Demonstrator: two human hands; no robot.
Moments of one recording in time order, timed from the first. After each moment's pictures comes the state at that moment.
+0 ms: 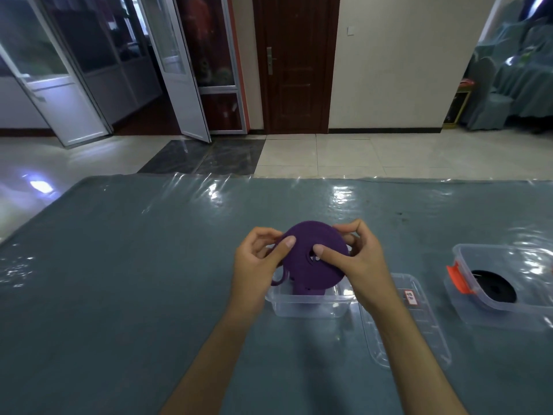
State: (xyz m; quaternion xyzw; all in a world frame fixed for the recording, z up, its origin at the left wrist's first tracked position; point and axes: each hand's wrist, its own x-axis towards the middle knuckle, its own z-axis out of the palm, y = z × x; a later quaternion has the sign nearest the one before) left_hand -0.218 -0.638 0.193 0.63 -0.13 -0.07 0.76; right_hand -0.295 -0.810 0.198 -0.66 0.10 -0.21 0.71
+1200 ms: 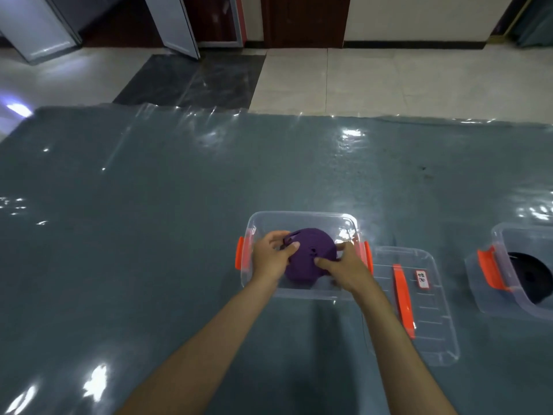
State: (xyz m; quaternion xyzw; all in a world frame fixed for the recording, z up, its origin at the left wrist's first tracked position) left_hand -0.108 -0.739 0.000 0.72 0.09 -0.20 0.66; right_hand -0.187 -0.892 0.012 -0.72 0.35 0.09 0.59
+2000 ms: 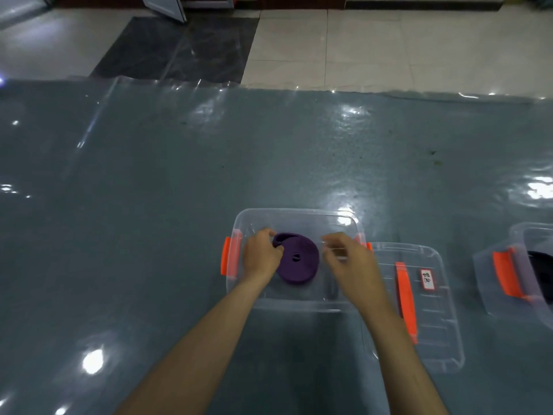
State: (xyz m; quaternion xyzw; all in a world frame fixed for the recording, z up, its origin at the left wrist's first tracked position) left_hand -0.063 -0.749 -0.059 0.92 -0.02 -0.19 0.34; right_hand -0.185 -0.907 0.011 -0.85 0.24 -0.04 0.47
